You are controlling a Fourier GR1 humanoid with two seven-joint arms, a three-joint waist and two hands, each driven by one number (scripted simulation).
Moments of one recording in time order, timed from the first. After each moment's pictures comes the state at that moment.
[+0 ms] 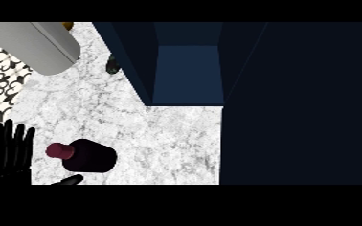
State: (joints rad) left arm 0.37 0.04 0.13 -1.96 0.21 0.14 -0.07; right arm 0.08 -0.07 0.01 -2.38 -0.25 0.22 0.40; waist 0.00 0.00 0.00
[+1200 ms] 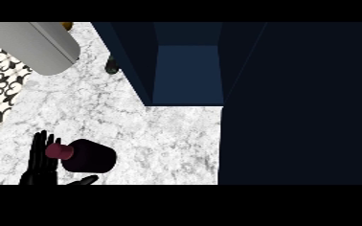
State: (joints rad) left arm 0.28 0.03 0.22 -1.47 0.21 -0.02 -0.36; right arm 0.07 -0.05 0.02 -2.39 -0.22 0.22 0.42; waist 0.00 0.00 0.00
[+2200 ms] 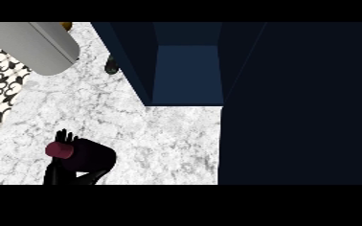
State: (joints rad) left arm 0.07 0.06 0.28 -0.98 0.23 -0.09 -0.61; right arm 0.08 -0.07 -0.04 -2.38 -0.25 0.26 0.42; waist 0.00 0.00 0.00
